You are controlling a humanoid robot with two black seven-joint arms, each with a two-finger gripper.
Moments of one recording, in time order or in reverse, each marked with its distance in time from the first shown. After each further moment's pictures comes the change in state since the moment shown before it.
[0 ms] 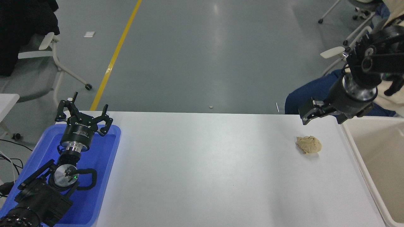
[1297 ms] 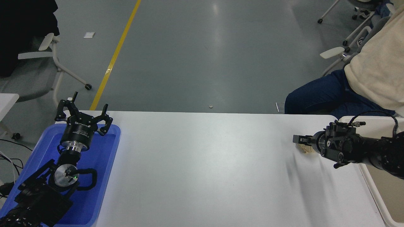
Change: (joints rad) left arm 0.000 0.000 0.000 0.000 0.000 -0.002 0.000; right arm -0.833 0.182 0.162 -0.680 -0.003 -0.574 0.000
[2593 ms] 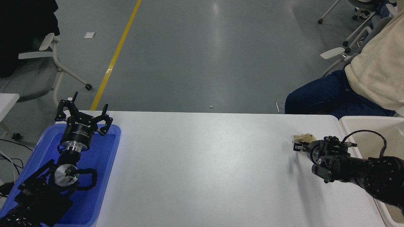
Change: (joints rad) left arm 0.000 0.000 0.000 0.000 0.000 0.000 0.000; right arm -0.136 0.071 0.044 -0.122 -0.012 -0.112 -0.007
